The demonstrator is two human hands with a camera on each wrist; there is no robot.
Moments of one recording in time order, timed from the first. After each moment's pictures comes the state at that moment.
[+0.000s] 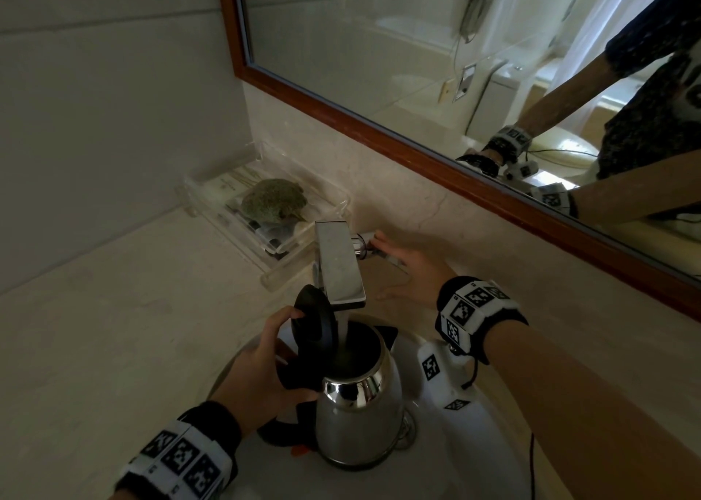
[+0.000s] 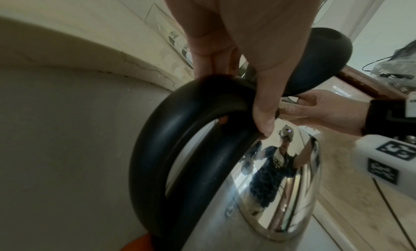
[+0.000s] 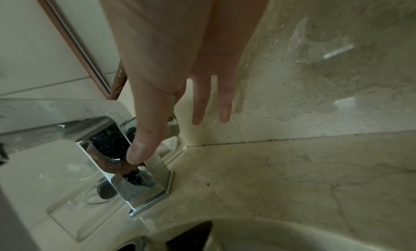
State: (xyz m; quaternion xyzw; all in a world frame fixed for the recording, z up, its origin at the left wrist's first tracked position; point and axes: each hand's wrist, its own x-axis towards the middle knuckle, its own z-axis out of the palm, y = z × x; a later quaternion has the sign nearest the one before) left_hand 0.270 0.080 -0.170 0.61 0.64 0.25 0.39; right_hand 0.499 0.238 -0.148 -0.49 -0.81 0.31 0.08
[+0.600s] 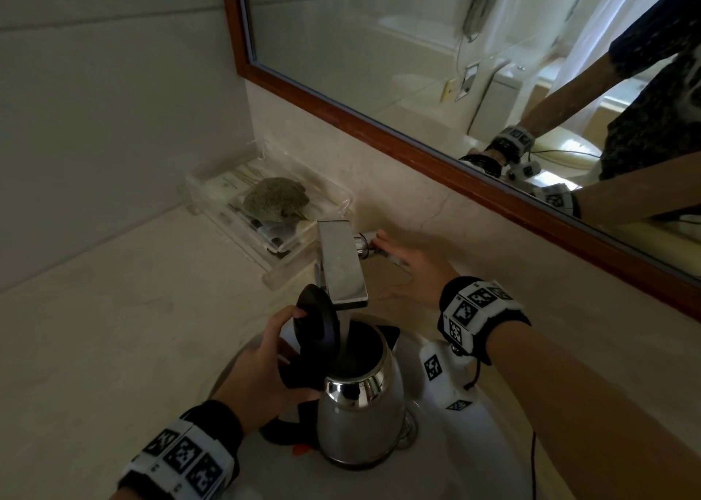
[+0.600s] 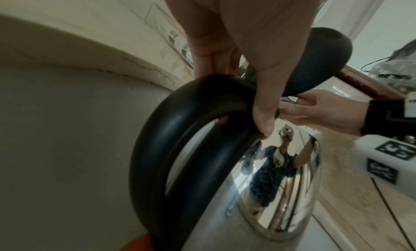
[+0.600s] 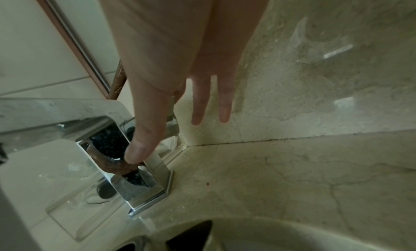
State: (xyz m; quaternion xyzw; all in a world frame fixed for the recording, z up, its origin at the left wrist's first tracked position) left_hand 0.269 0.080 -0.172 0.61 0.63 0.26 0.40; right_hand 0.501 0.242 -0.154 -0.49 -0.82 0.30 0.09
